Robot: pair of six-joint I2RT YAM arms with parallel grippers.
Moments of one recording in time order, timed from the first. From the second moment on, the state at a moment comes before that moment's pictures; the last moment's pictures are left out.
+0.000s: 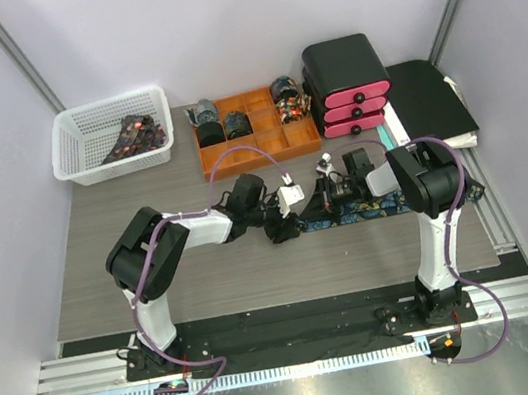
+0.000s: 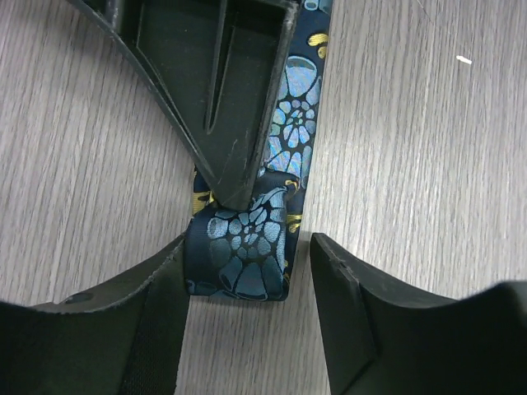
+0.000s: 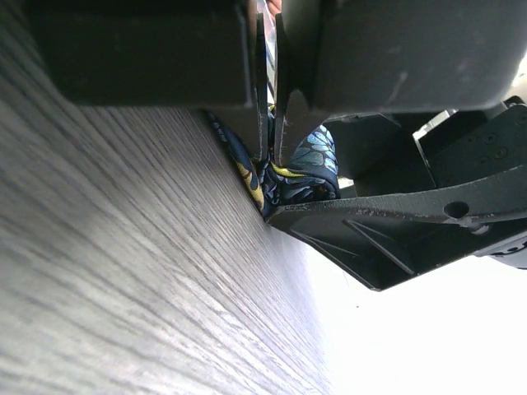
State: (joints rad) left arm -0.71 1.89 0.95 0.22 0.60 0.40; right arm 0.21 2.04 0.85 0.26 -1.09 0.66
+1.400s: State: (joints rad) left arm -0.81 1.94 1.22 -0.20 0.29 0.48; right arm 0.22 1.91 0.87 0.03 -1.00 0.55
